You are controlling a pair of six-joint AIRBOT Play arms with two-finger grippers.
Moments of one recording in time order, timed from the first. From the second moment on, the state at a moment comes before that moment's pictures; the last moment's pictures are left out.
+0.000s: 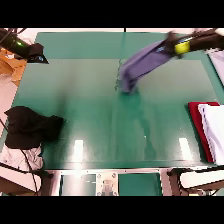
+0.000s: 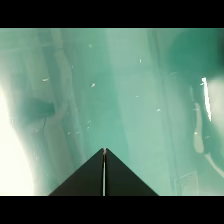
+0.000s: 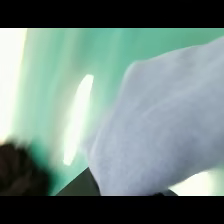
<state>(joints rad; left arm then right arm) 0.13 -1.70 2.08 1.14 -1.62 -1.35 -0.16 -1.59 1.88 -0.80 1.34 1.56</state>
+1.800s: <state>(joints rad) 0.13 -1.70 2.02 1.06 -1.63 -1.33 -1.06 -1.21 1.19 -1.68 1.78 1.75</state>
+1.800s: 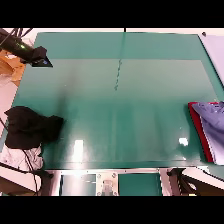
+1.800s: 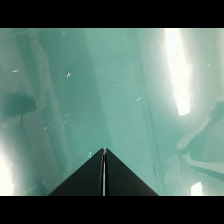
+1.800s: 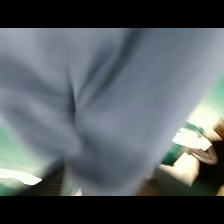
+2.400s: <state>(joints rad) 0.13 -1.63 2.00 1.02 -1.57 -1.33 -0.68 -1.26 1.39 -1.44 1.64 1.80</state>
